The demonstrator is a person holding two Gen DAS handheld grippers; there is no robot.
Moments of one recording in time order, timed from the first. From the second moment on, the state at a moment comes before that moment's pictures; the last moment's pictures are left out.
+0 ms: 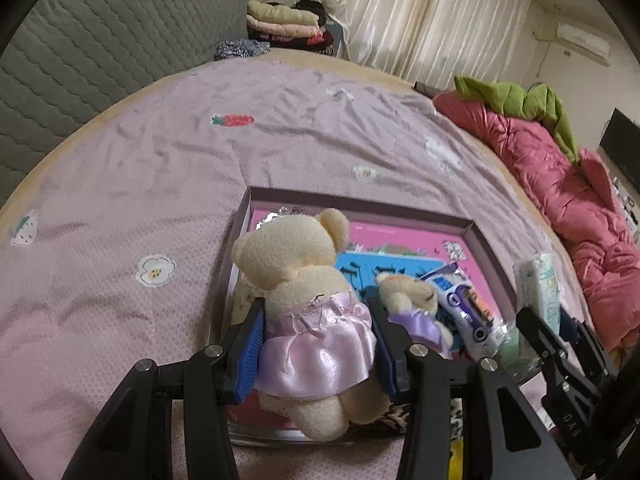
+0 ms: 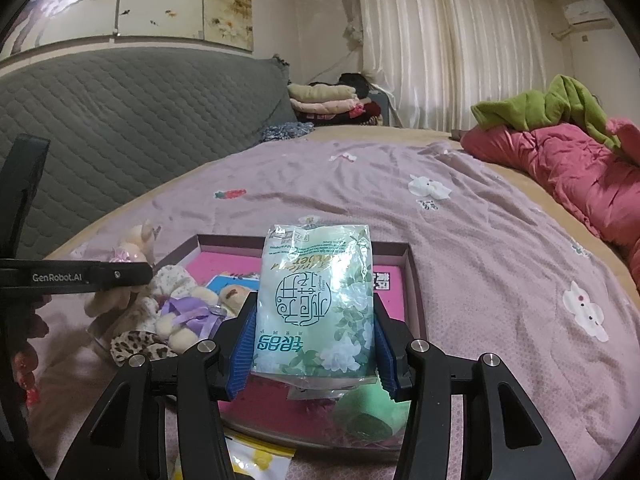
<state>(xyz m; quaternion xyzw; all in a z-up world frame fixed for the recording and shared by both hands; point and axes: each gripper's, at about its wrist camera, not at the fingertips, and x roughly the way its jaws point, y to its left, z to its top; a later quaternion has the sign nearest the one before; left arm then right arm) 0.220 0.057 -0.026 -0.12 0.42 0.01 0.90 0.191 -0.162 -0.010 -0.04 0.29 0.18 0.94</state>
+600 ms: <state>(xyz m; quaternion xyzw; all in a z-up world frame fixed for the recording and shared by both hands) 0.218 0.041 -0.054 -0.09 0.46 0.00 0.88 0.196 -0.150 -0.028 -0.07 0.32 0.19 0.93</state>
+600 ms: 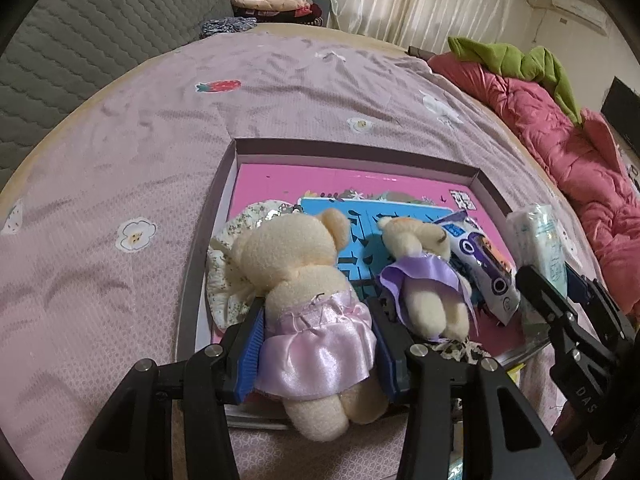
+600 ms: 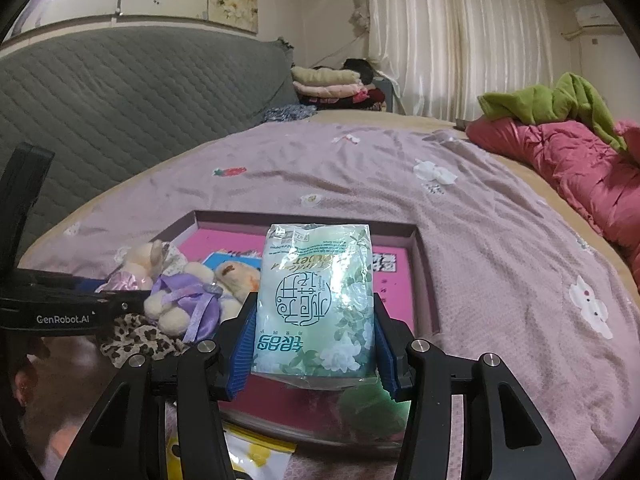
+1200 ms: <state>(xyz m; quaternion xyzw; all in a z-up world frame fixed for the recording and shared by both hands) 0.221 0.040 -0.057 -0.07 0.47 -0.01 0.88 0.193 -0.123 -0.050 -0.12 0.35 0.21 0.90</state>
